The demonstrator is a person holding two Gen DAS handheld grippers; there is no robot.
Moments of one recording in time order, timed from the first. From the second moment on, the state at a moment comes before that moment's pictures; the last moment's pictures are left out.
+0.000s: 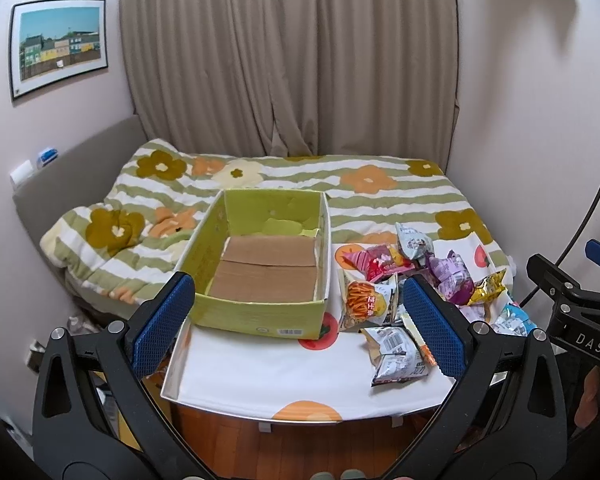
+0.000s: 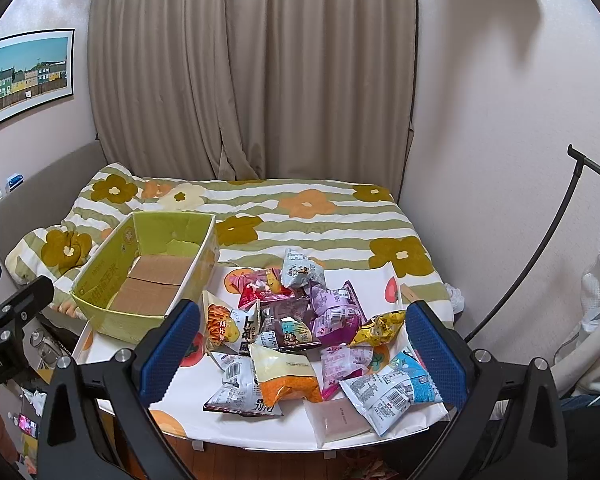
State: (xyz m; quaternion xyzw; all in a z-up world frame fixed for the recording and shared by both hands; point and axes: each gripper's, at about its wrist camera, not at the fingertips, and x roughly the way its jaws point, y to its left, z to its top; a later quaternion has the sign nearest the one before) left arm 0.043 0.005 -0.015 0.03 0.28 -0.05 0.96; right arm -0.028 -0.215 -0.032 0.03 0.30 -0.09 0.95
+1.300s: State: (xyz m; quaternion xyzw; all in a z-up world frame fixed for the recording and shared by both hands) left arm 0.166 -0.091 -0.257 0.00 0.55 -0.18 0.82; right arm 0.066 -0.274 -0.198 0.07 0.48 0.09 0.87
